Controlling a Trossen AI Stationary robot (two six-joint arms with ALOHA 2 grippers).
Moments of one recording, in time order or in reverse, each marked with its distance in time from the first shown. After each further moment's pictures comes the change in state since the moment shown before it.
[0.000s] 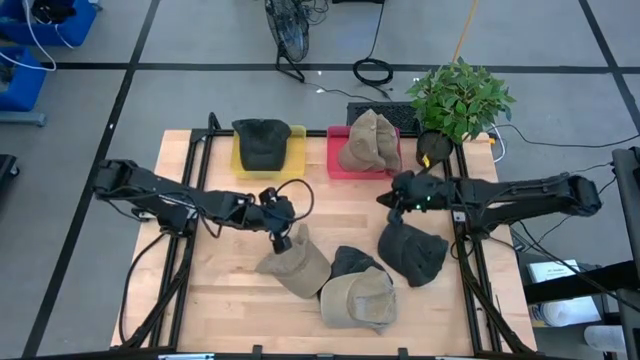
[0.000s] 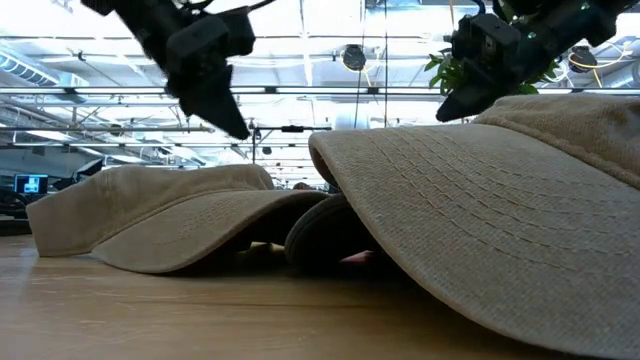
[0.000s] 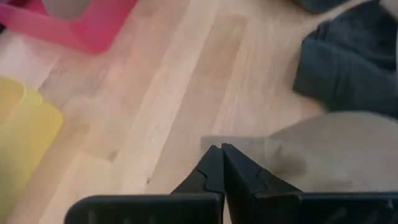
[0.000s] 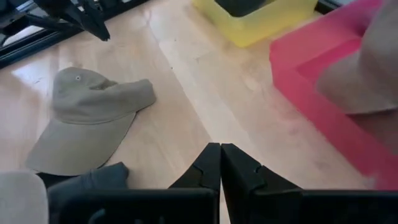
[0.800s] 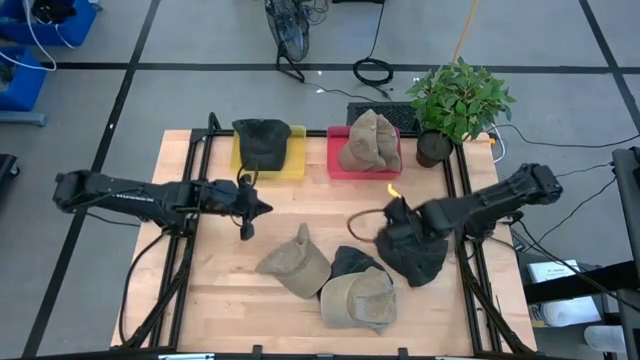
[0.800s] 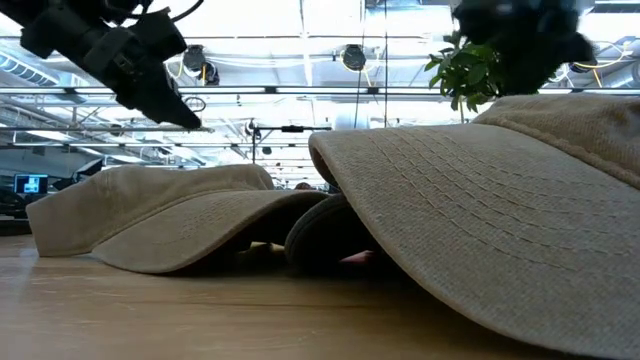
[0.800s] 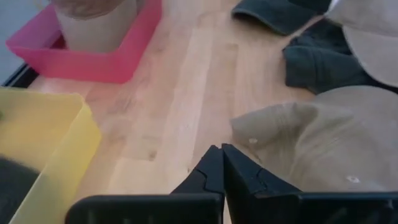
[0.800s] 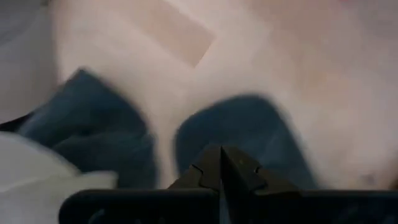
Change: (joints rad) left arm 0.186 -0.516 -0.410 0.208 0.217 0.320; right arm 0.381 0.487 0.612 -0.996 0.118 0.880
